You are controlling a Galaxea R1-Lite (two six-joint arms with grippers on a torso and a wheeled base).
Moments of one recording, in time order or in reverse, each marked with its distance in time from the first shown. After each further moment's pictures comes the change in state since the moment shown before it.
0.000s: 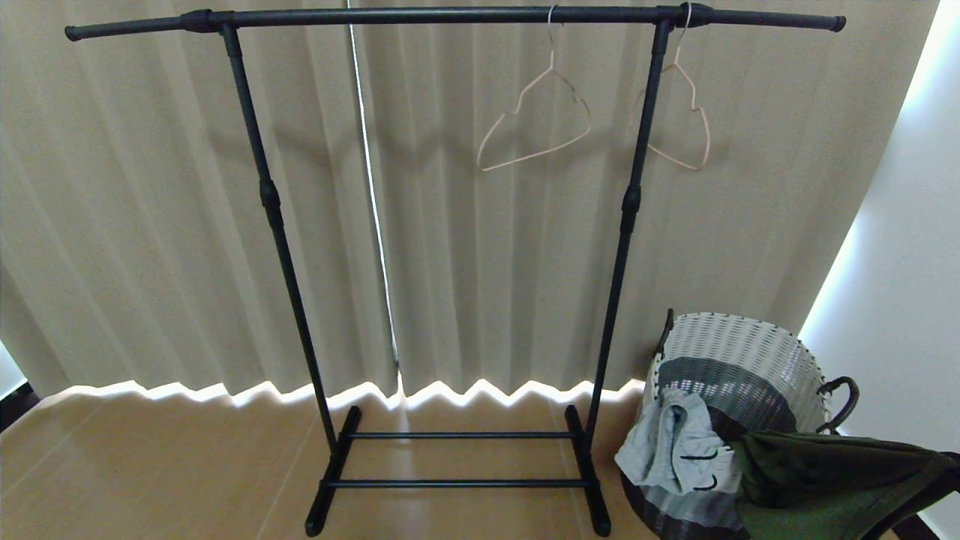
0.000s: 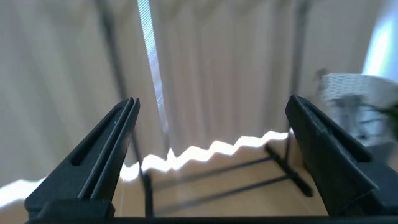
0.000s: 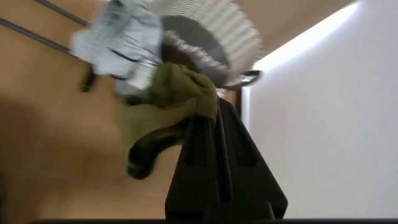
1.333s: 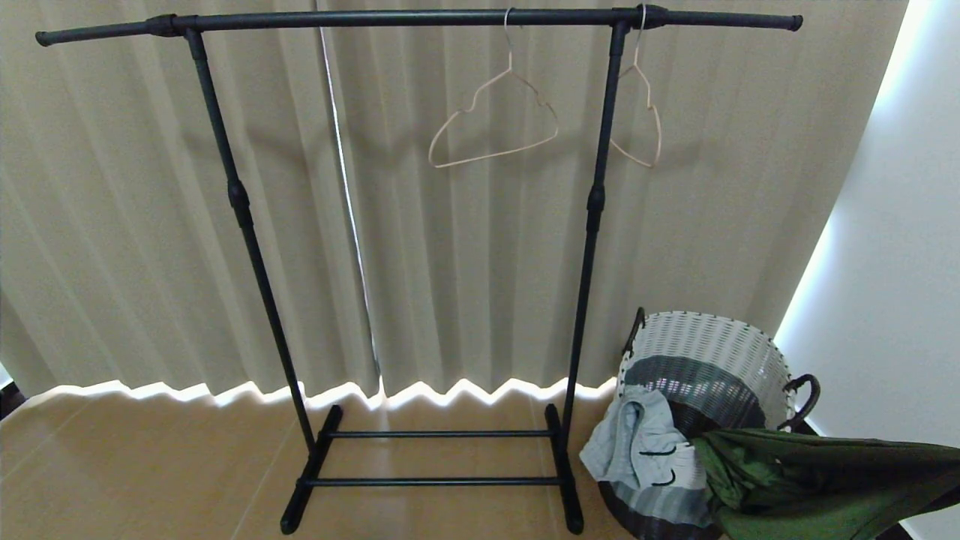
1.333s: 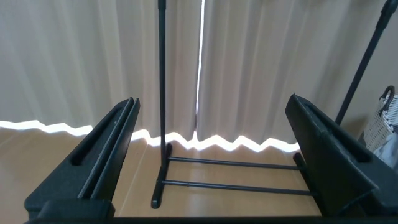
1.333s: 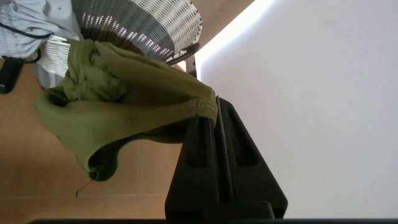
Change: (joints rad) left arm 0.001 -0.013 0.090 -0.003 0.329 -0.069; right arm -0.014 -0.009 0.169 -0.287 -0.208 -0.056
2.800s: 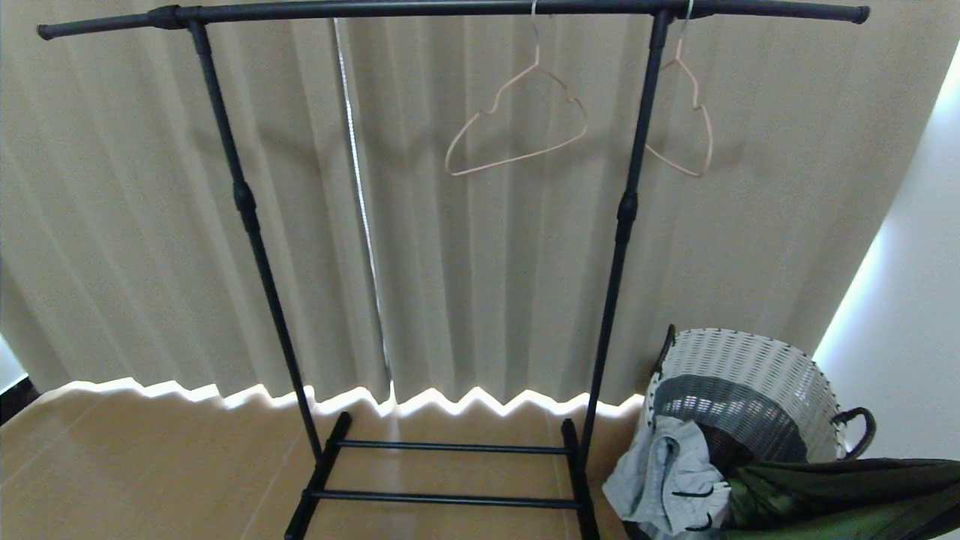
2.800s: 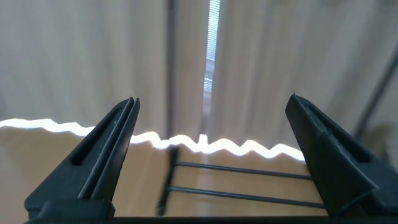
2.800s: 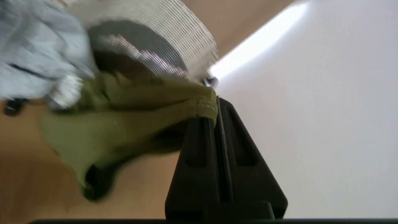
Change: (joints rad) left arm 0.000 0.000 0.000 0.001 0.000 0.002; right arm 0.000 -0.050 0.043 -0.002 -0.005 0.000
